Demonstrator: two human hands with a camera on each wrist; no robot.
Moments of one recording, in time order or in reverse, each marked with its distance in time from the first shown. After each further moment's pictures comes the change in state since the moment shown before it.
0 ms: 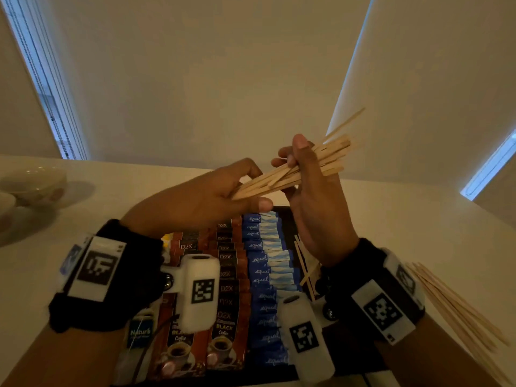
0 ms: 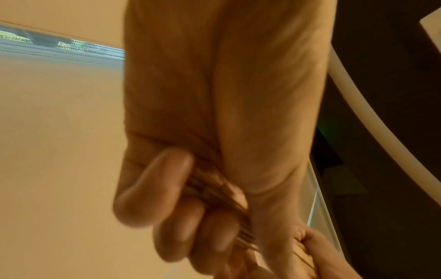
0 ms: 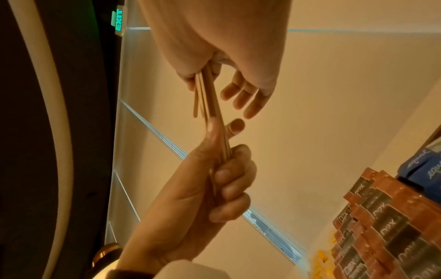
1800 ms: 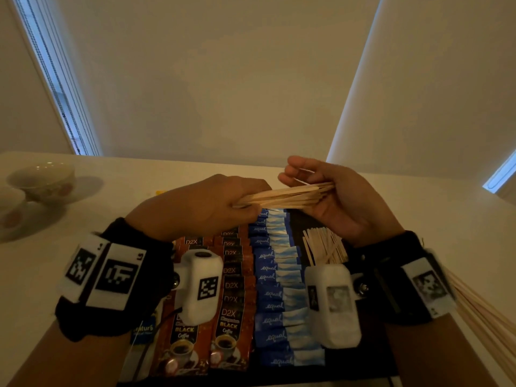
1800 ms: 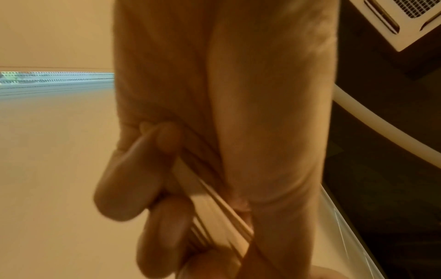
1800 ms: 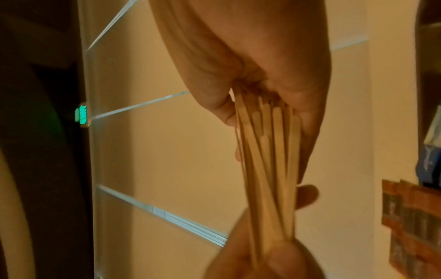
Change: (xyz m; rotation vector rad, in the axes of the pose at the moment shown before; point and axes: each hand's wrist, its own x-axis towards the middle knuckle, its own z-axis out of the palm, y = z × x) left_hand 0.005 -0.020 0.004 0.332 -0.110 -0.051; right_hand 0.023 -0.001 -0.044 0.167 -0.102 0.539
